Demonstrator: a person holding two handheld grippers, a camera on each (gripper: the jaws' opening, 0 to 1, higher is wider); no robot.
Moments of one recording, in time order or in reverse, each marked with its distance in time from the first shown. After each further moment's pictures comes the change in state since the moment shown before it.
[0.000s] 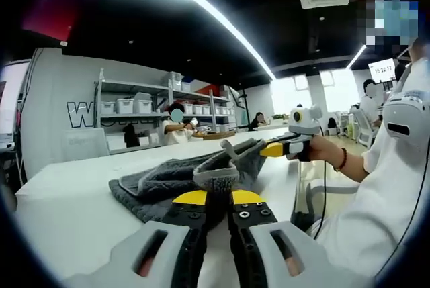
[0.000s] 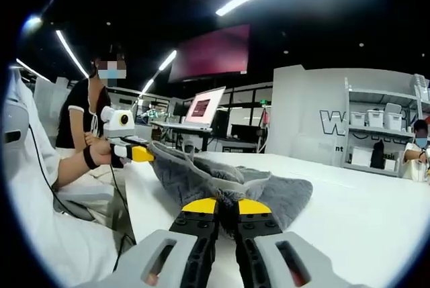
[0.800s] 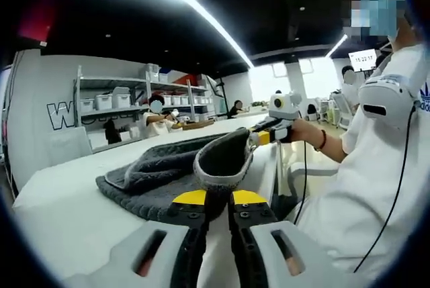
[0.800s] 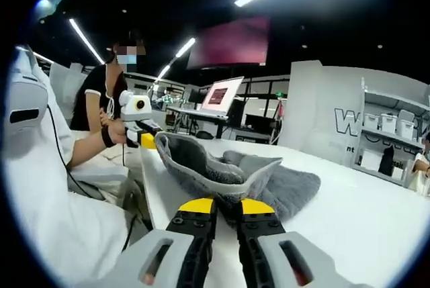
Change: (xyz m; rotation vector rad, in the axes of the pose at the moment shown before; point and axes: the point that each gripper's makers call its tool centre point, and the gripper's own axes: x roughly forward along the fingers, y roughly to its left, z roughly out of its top) left arm -0.015 -0.019 -0.010 0.056 0.074 -0.135; right arm -0.019 0.017 -0.013 -0.076 0.090 0.091
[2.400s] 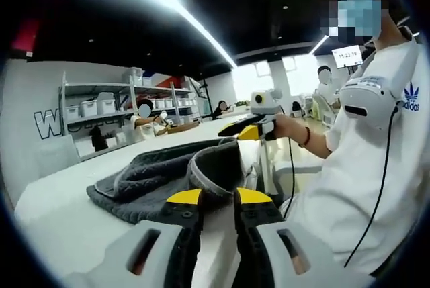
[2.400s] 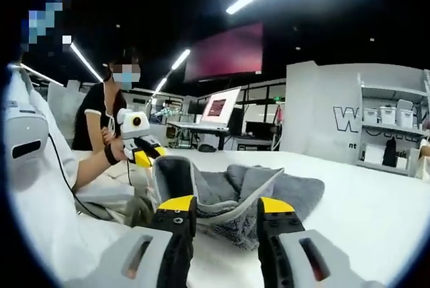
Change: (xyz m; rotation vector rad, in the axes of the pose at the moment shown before) left arm -0.008 -0.021 0.010 0.044 -0.010 -0.101; right arm -0.002 0.003 0.024 0.099 -0.073 0.003
